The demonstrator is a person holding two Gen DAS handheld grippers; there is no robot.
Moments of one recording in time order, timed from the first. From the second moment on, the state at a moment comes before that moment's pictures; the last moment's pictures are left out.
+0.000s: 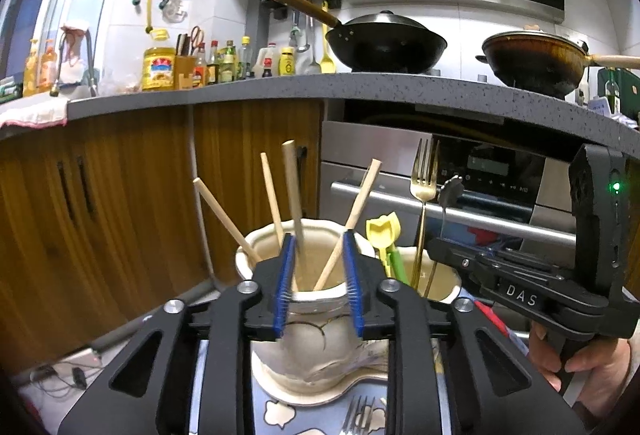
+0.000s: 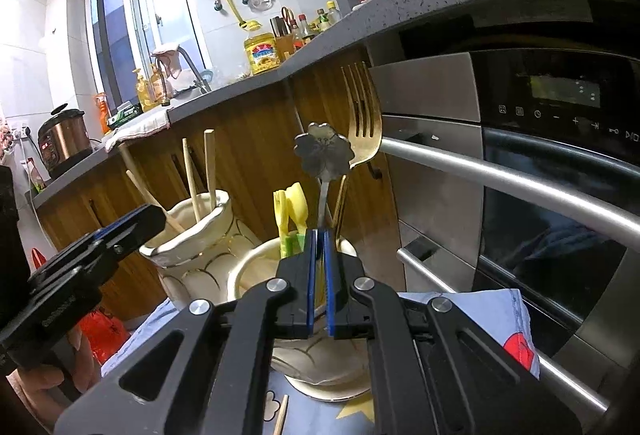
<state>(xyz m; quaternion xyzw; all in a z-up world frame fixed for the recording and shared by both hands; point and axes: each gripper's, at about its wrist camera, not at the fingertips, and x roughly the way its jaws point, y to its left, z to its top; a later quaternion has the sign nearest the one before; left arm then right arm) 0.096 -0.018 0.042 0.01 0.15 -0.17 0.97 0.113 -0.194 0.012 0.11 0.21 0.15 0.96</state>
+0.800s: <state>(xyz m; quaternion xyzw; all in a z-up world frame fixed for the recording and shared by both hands) 0.062 0.014 0.048 -0.01 0.16 -0.13 0.98 0.079 -0.207 0.010 0.11 0.24 0.15 0.95</state>
